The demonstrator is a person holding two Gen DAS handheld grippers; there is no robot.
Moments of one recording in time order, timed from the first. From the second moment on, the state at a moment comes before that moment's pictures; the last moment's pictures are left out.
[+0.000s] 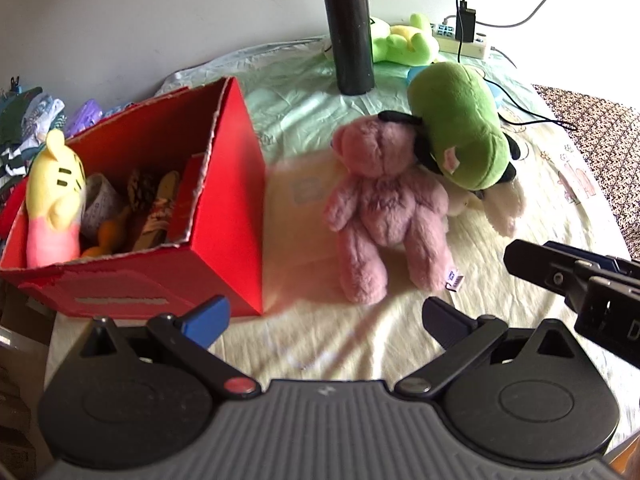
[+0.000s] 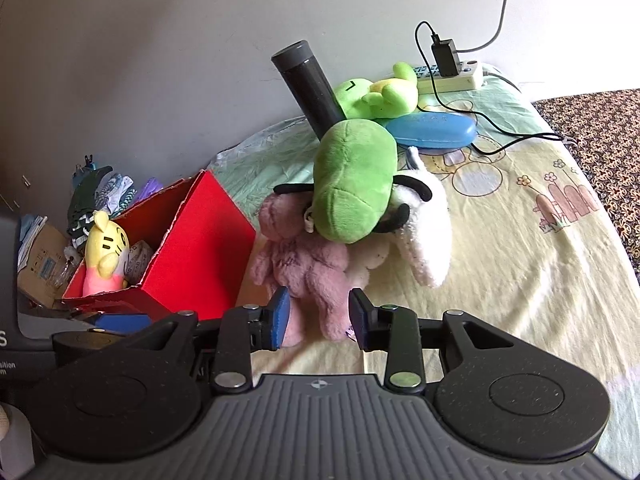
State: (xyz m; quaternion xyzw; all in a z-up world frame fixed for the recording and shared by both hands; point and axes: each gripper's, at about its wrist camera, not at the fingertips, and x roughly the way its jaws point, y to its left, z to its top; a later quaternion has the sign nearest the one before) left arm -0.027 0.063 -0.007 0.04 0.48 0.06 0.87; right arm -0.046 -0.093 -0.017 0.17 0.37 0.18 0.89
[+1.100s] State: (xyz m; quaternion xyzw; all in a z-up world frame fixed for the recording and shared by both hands) left arm 0.059 0.039 -0.008 -0.07 0.42 -0.11 0.90; right arm 0.067 -0.146 -0.018 0.31 0.40 0.15 0.85
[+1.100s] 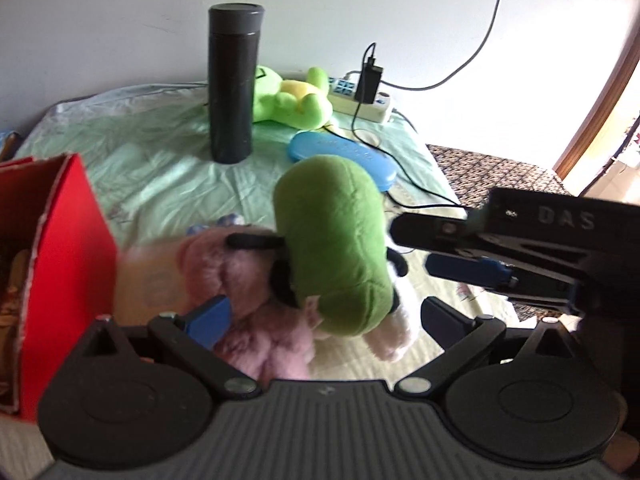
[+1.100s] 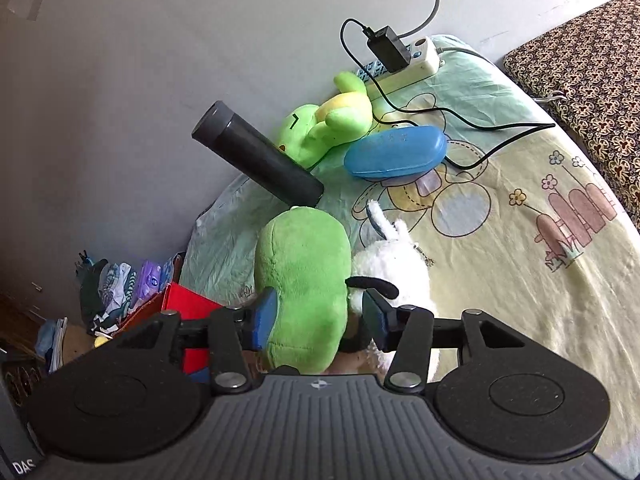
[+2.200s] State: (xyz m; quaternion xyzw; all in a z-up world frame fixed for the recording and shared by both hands) left arm 0.045 0.037 -0.022 -0.08 0.42 -0.21 0.88; right arm 0.060 -0.134 -0.017 0.20 0.39 0.22 0.87
